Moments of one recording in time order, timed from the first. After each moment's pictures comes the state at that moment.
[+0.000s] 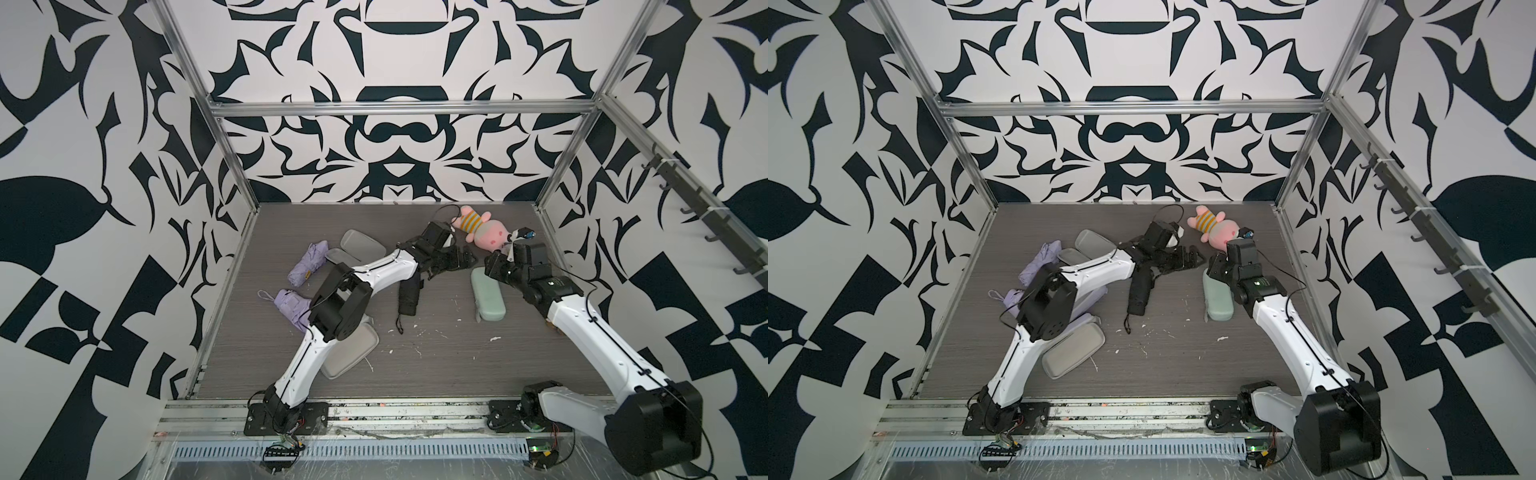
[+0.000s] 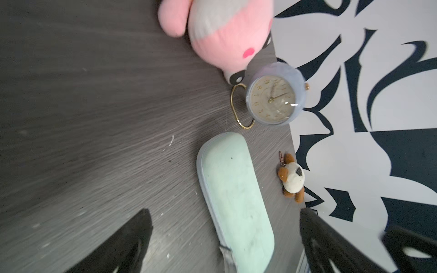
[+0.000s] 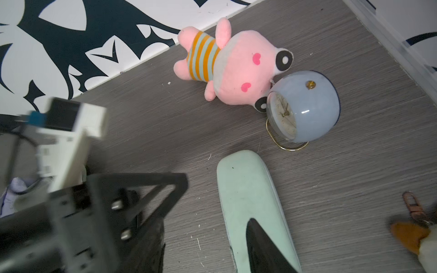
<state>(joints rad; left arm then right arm) -0.81 2.23 1.82 -0.22 0.38 -0.75 0.19 1.15 0.87 -0.43 0.06 0.55</state>
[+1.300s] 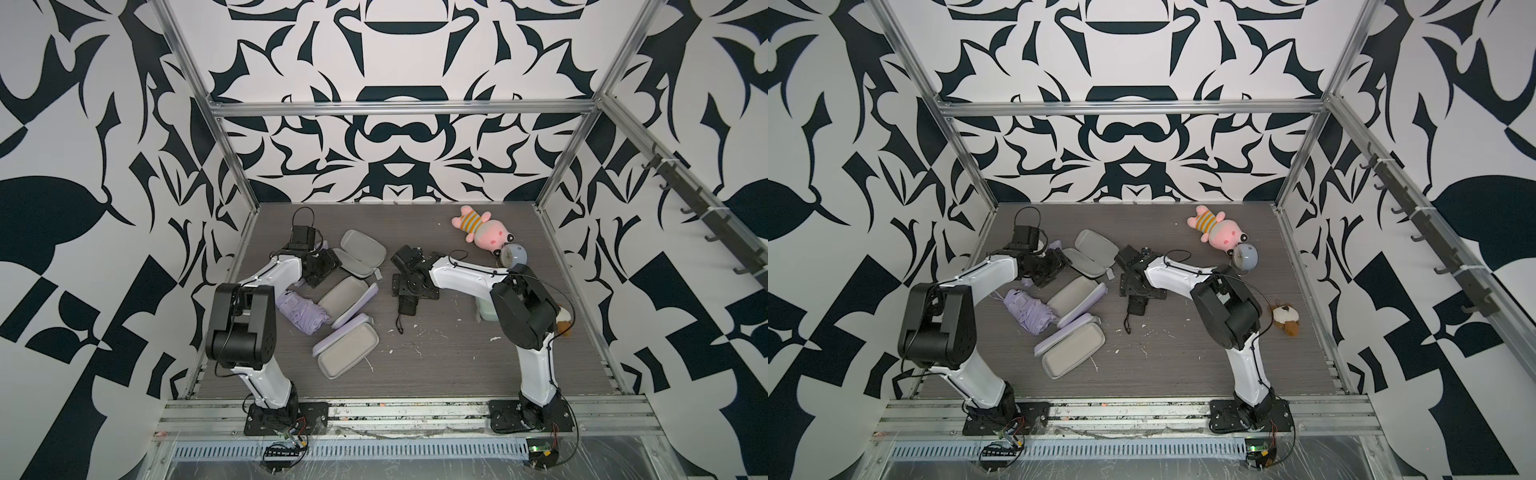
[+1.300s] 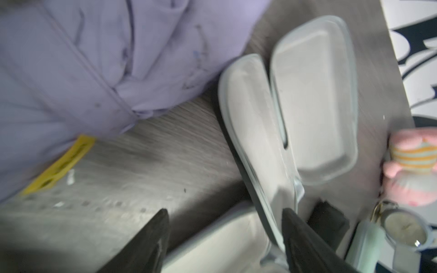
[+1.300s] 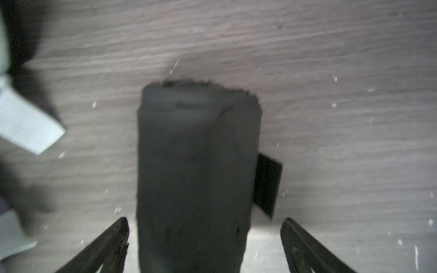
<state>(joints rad) -0.12 1.74 1.08 -0.37 0.28 -0.74 0.73 2.04 1.45 -0.67 0.16 0.80</state>
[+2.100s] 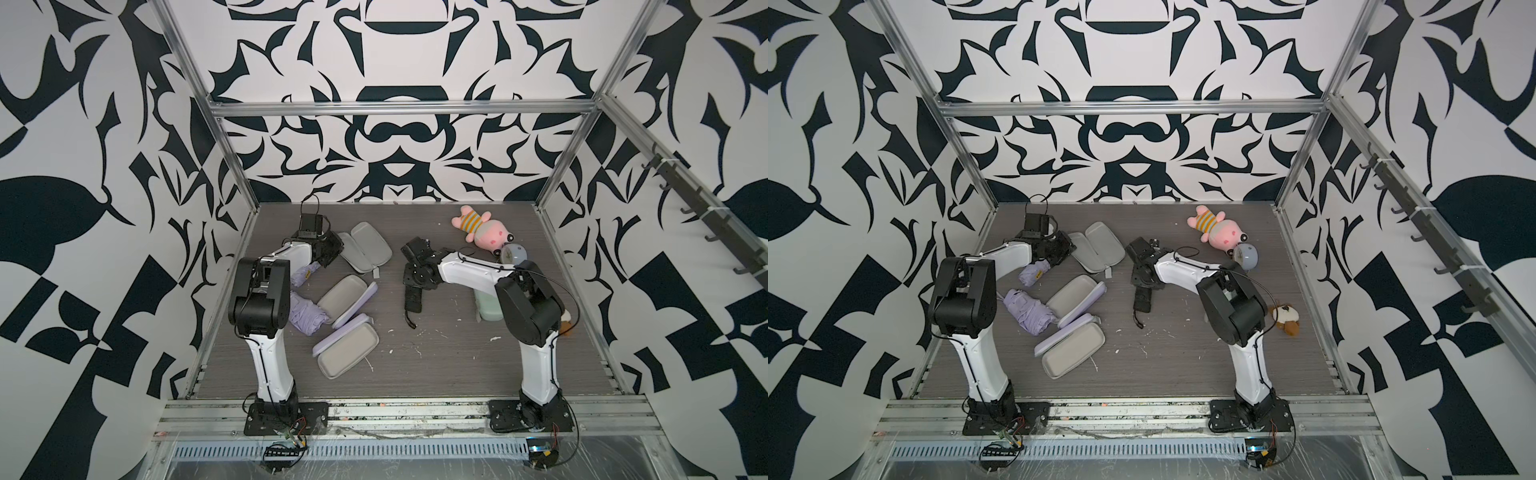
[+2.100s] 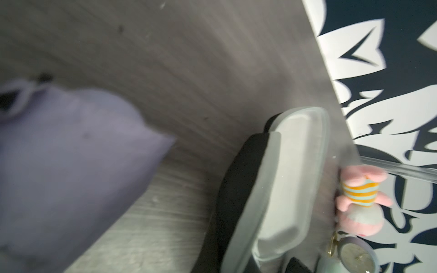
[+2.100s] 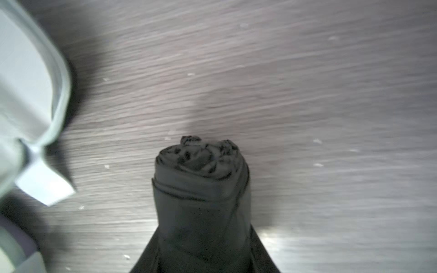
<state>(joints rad) -0.13 1.96 1.30 -0.17 0.34 -0.83 0.63 1.98 1.36 -0.51 0.14 0.77</state>
